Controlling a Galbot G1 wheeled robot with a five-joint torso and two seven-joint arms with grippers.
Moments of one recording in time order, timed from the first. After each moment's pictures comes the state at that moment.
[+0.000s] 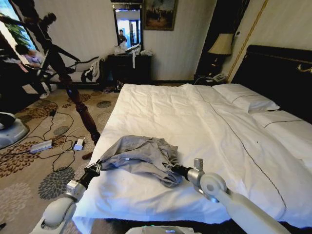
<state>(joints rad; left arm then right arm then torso) 1.64 -1.02 -0.72 -1.94 -0.27 -0.08 0.19 -1.26 0.73 0.14 2.12 1.24 -0.44 0.26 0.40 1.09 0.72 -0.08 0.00</state>
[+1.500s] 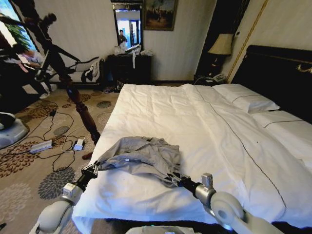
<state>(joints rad) 1.69 -1.04 -0.76 -1.97 -0.25 -0.08 0.19 -1.57 0.70 0.25 2.25 1.02 -0.40 0.24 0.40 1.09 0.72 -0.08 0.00</state>
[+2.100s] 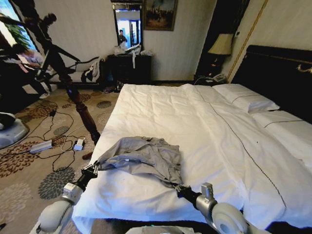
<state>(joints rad) 1.68 -1.04 -0.75 -1.96 -0.25 -0.08 0.20 -1.67 0.71 0.28 2.28 0.94 -0.39 0.21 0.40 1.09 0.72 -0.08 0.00</state>
